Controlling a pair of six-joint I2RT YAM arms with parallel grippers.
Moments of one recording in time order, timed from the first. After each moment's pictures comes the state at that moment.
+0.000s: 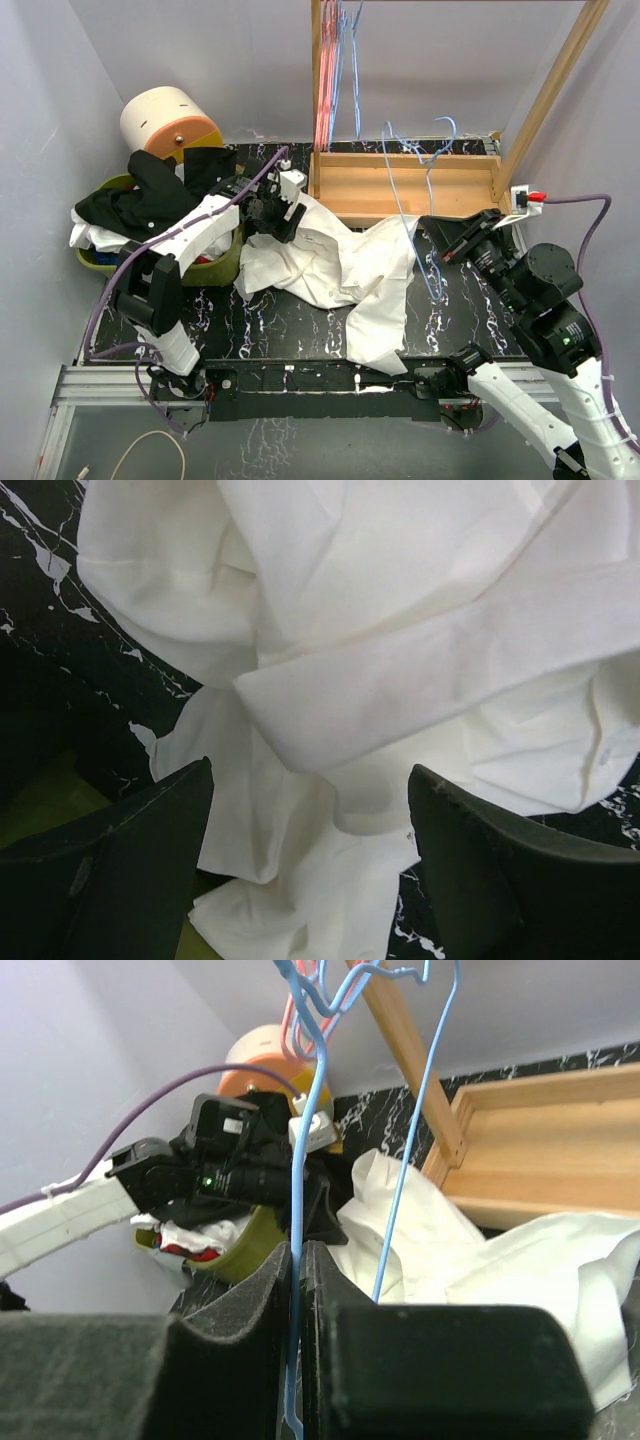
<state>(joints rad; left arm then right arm) -0.45 1.68 1.34 -0.64 0.22 0.20 0.48 0.56 1.06 -0.45 0.00 0.58</state>
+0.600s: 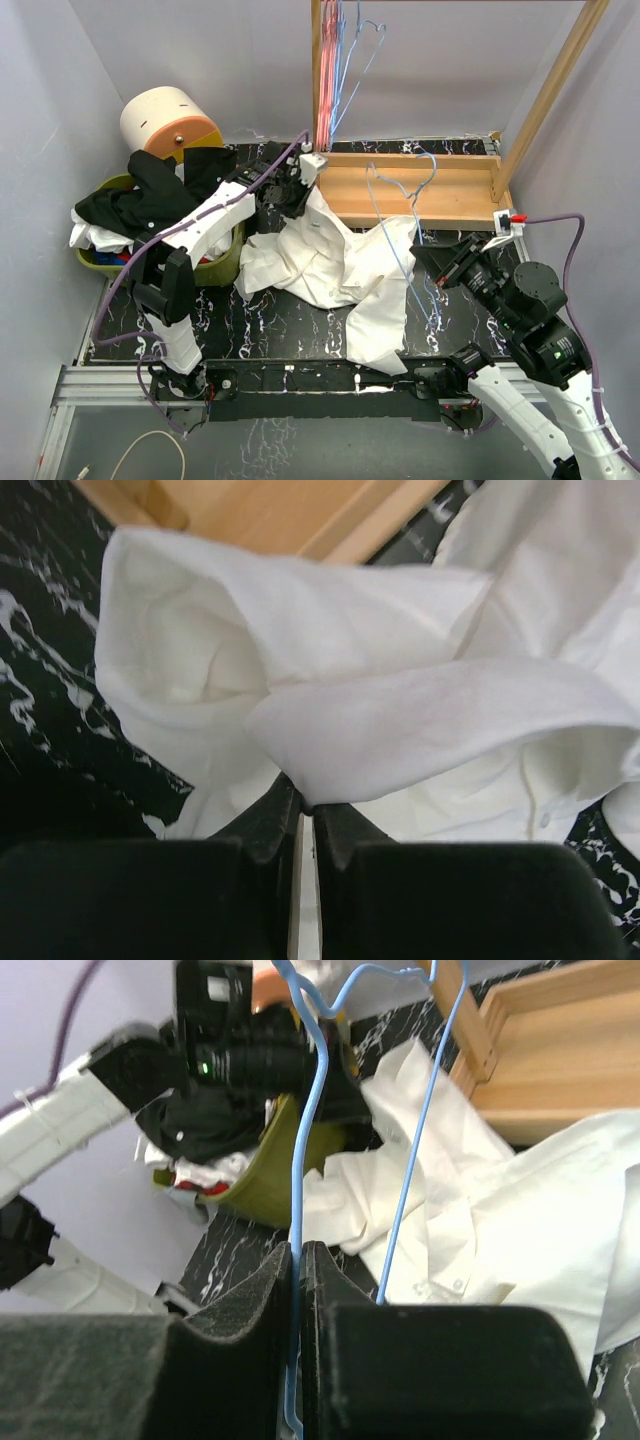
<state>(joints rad) -0.51 1.80 1.52 -0.64 0.20 0.19 0.48 0.44 0.89 -0.49 -0.08 0.67</state>
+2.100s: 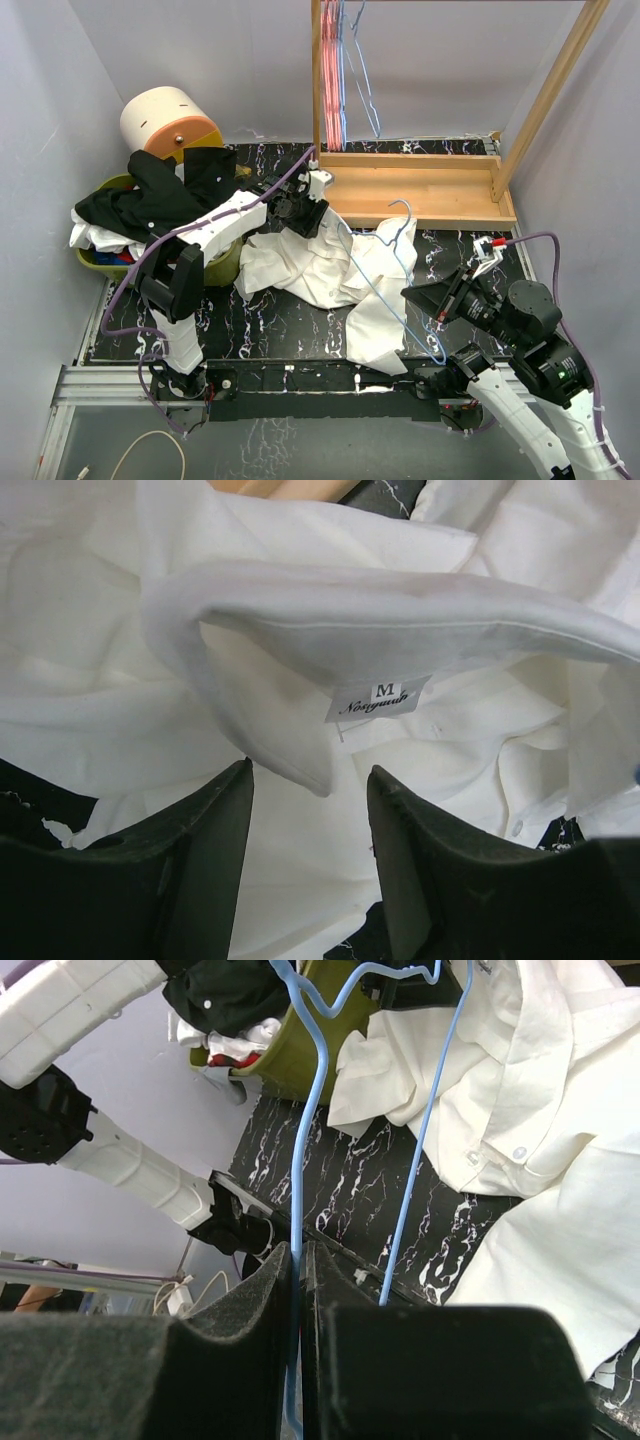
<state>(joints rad) -0.58 1.84 1.47 -0.60 0.20 0.08 0.48 0.27 0.80 -0.71 -0.34 0.79</state>
